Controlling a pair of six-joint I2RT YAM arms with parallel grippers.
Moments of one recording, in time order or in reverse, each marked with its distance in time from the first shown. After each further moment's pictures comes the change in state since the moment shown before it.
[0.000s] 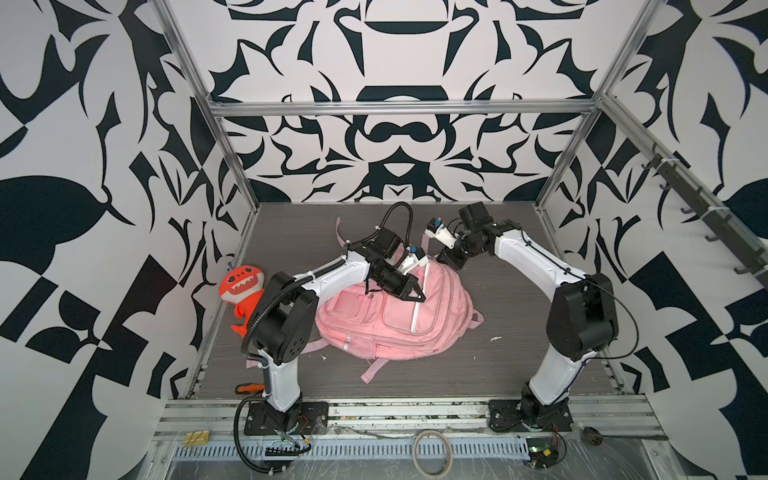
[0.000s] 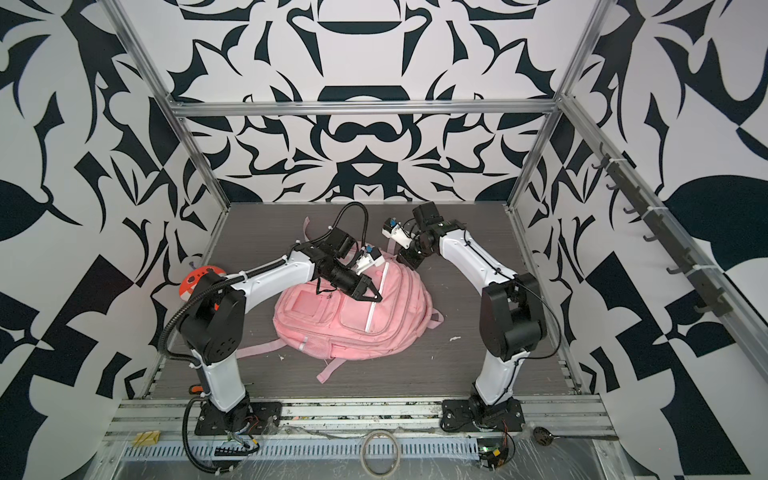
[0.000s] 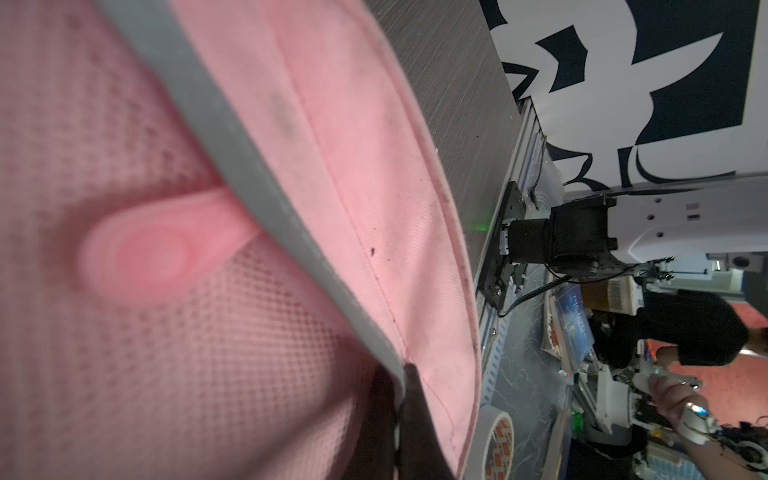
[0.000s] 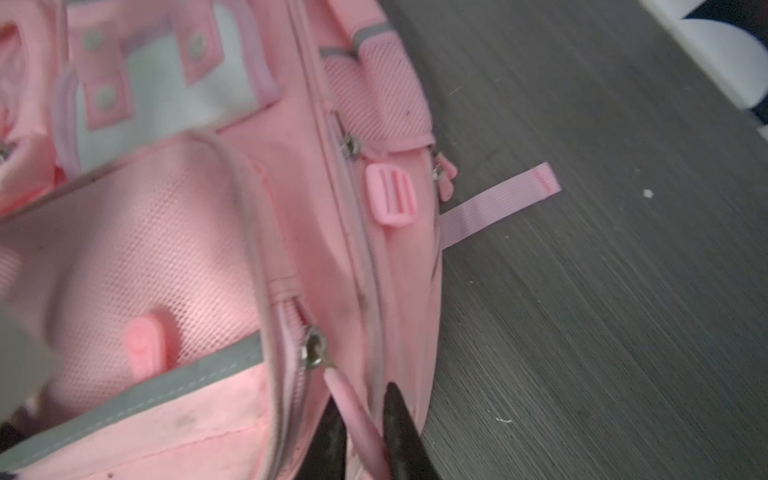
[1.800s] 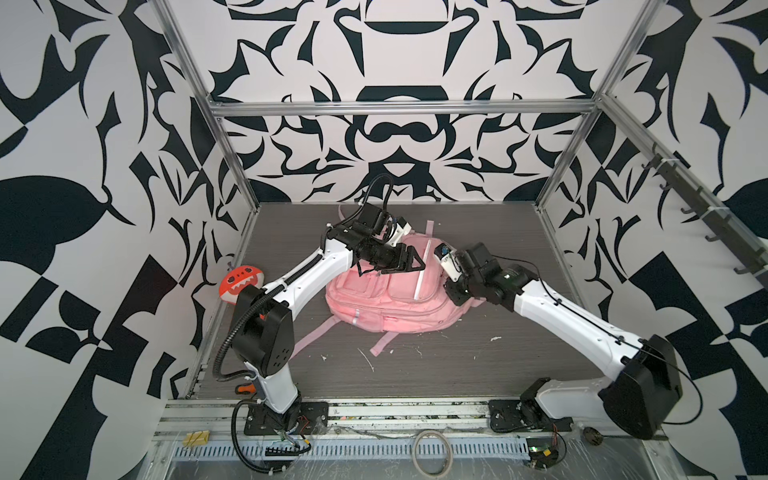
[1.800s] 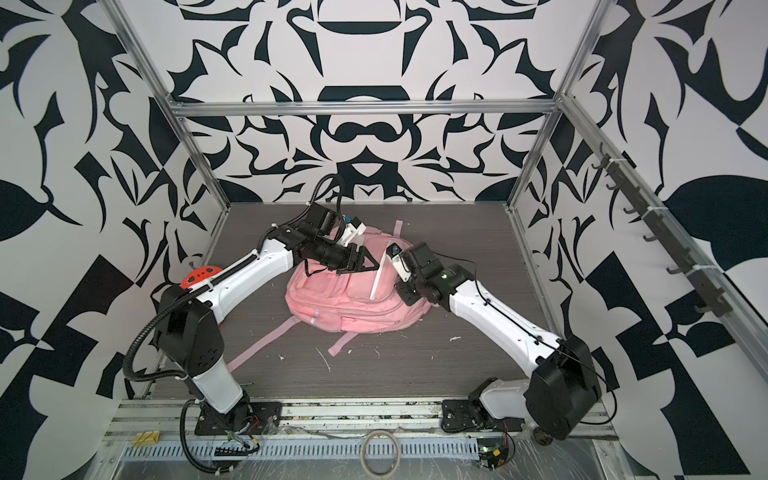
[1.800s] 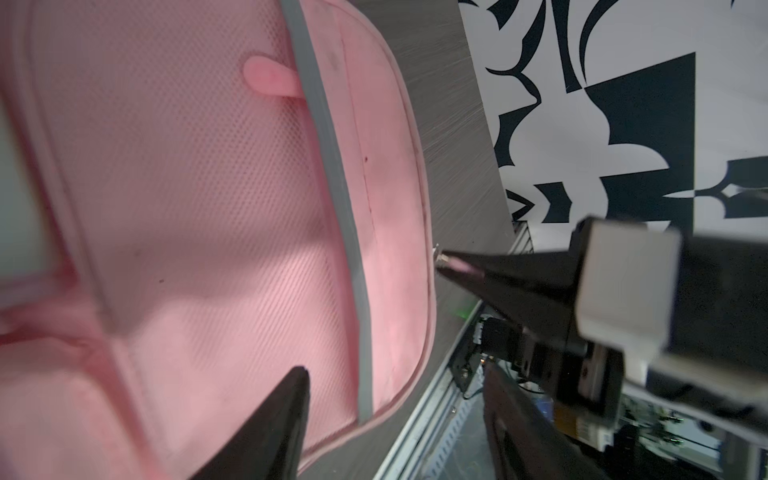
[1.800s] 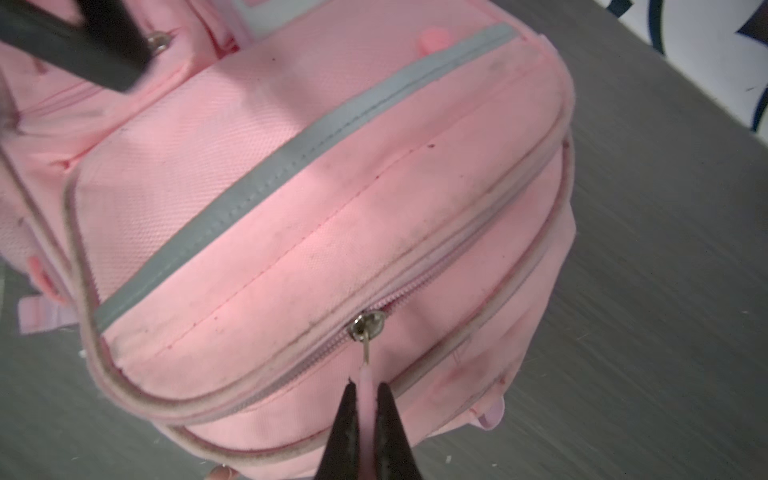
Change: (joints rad) left arm 0.049 -0.071 0.165 -0.023 -0.155 -0.341; right arm 0.333 -0.430 -0.397 0.025 0.374 0.455
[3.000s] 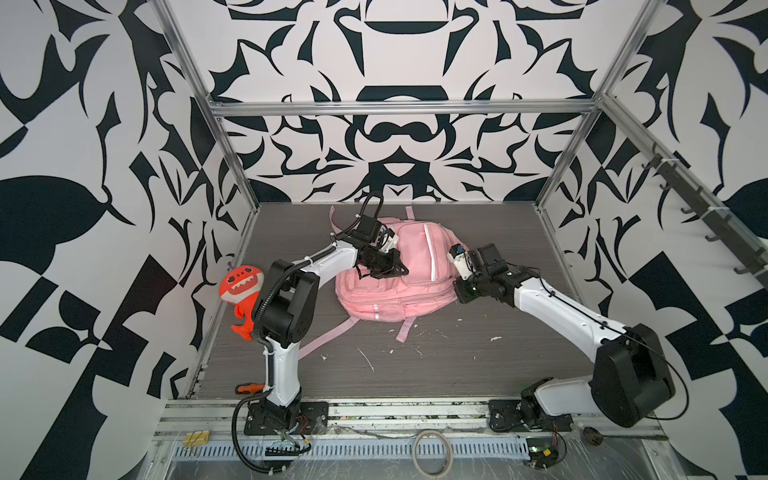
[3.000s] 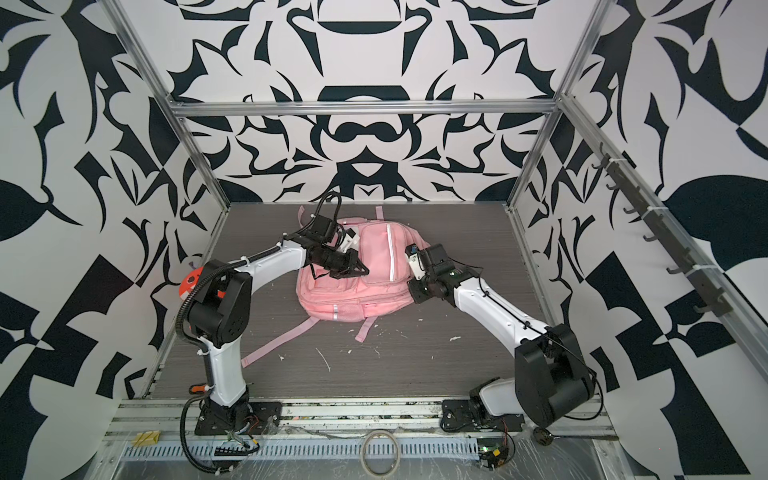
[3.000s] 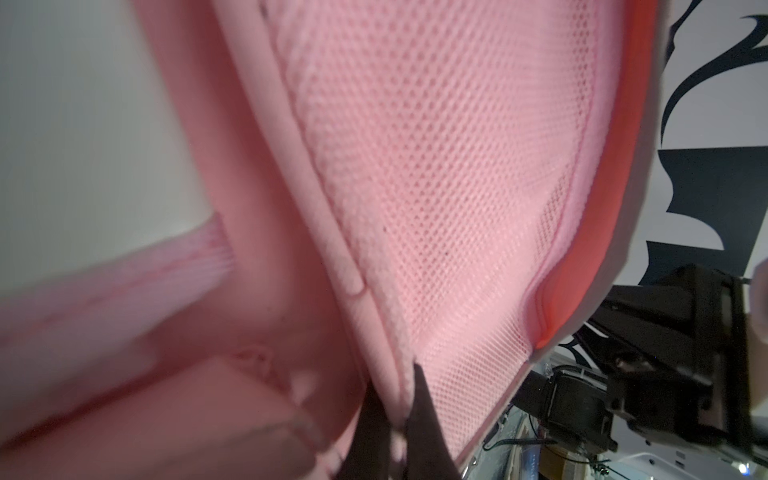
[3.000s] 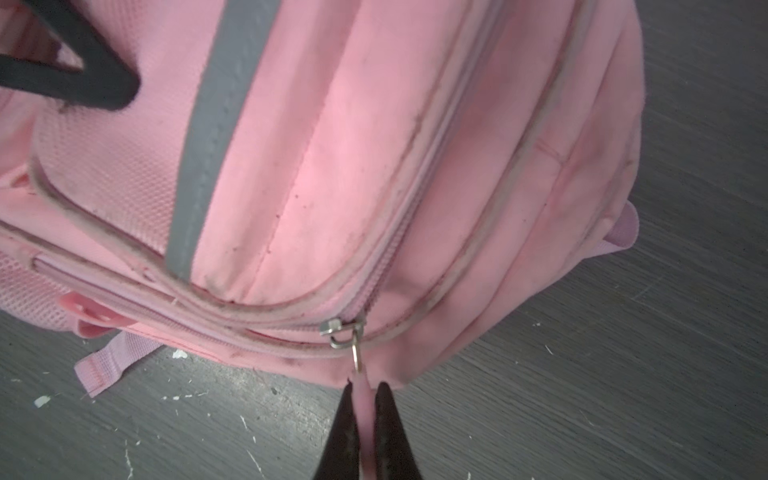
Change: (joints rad) left arm 0.105 0.203 -0.079 0.182 0.011 -0.027; right arm -0.240 0.079 -0.086 0.104 -0.121 0.016
